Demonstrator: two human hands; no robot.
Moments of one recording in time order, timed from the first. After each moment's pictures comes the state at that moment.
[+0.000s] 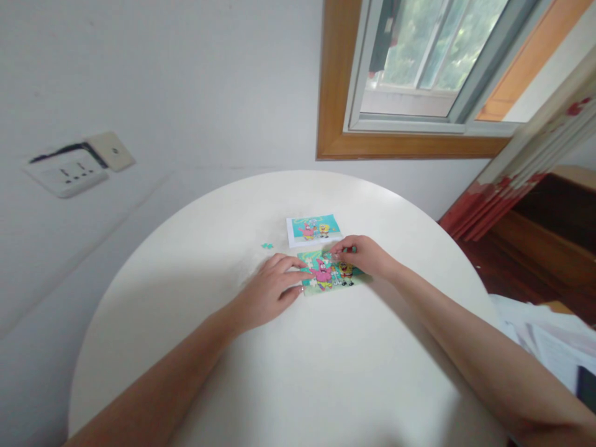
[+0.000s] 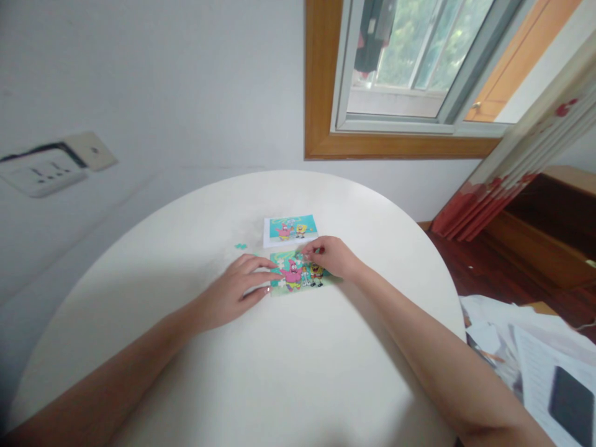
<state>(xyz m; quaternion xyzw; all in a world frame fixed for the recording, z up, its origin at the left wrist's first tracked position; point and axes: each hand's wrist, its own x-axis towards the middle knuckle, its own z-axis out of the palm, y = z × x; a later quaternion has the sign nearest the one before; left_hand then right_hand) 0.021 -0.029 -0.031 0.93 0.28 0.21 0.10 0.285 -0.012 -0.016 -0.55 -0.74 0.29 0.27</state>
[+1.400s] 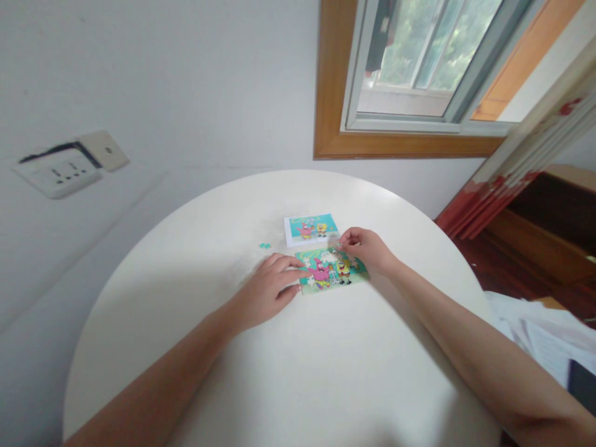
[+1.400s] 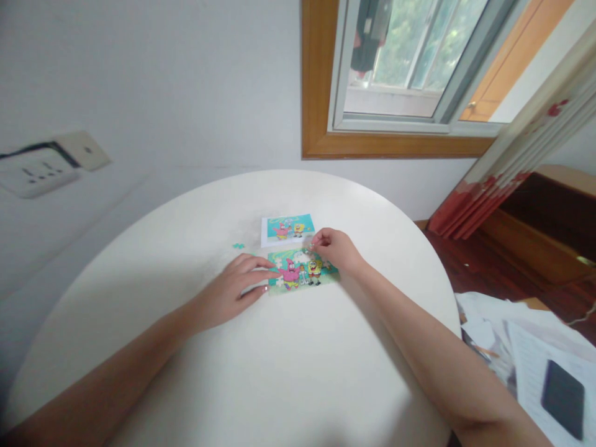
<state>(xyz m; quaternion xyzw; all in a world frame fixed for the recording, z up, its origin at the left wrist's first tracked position) 0.021 -0.028 -0.031 0.93 0.28 0.20 0.10 0.293 -0.008 -0.023 -0.58 -0.63 0.36 0.37</state>
